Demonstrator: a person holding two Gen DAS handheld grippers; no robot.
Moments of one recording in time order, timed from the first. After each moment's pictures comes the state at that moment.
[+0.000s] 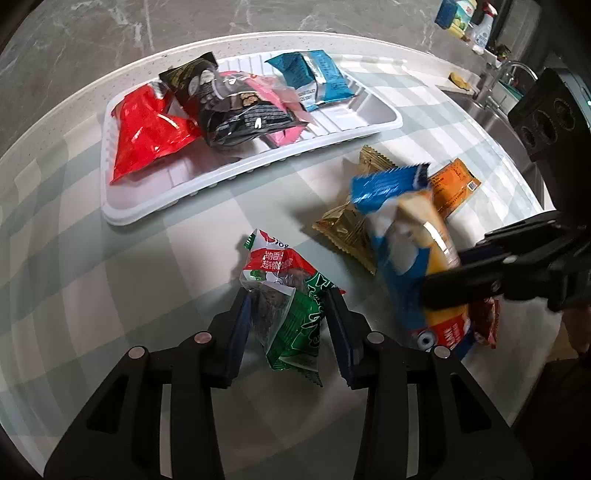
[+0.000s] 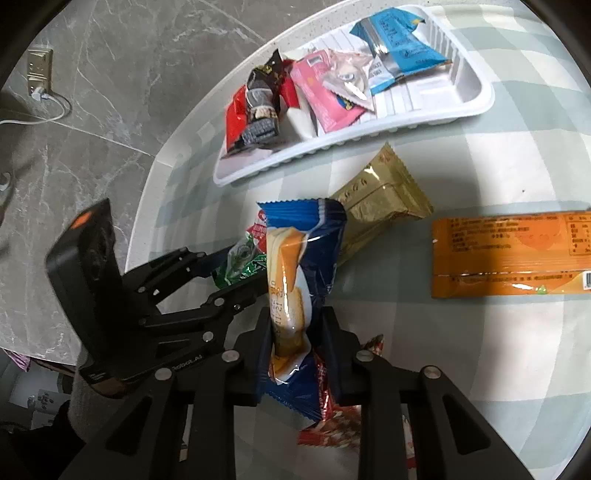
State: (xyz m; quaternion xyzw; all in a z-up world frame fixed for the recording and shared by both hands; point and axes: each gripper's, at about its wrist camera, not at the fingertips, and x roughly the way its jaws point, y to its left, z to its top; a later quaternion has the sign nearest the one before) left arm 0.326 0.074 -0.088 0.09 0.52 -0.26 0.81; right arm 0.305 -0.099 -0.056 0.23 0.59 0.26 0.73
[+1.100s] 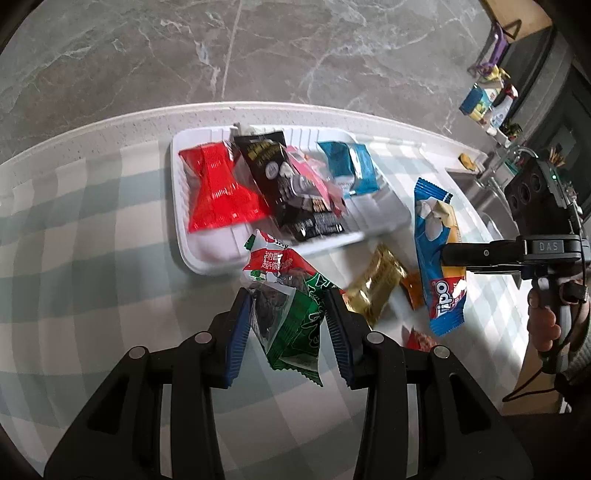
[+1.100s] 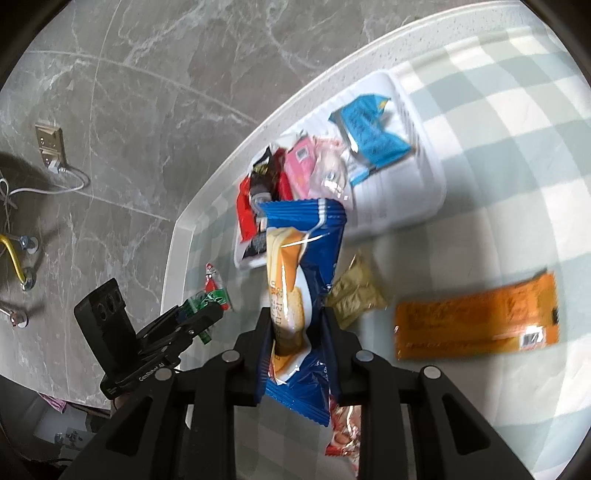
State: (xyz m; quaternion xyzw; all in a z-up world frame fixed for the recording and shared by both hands) left arm 0.348 0.137 -0.017 -0.03 0.48 -0.24 0.84; right arm 0.336 -0.156 -0.018 0.31 0.53 0.24 0.76
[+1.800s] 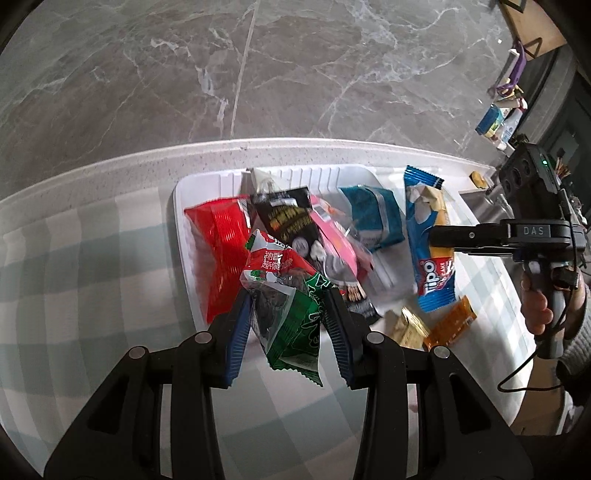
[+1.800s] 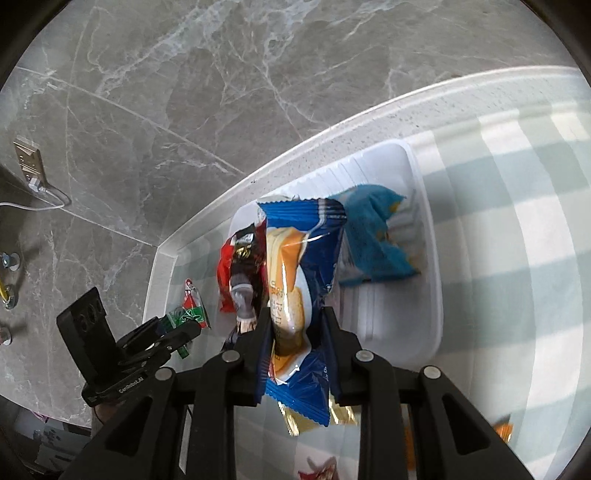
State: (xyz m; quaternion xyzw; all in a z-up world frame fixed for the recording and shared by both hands) left arm 0.428 0.129 -0.010 -0.03 0.48 -0.23 0.85; right arm 0.431 -0.156 -0.007 0.26 0.52 0.23 0.78
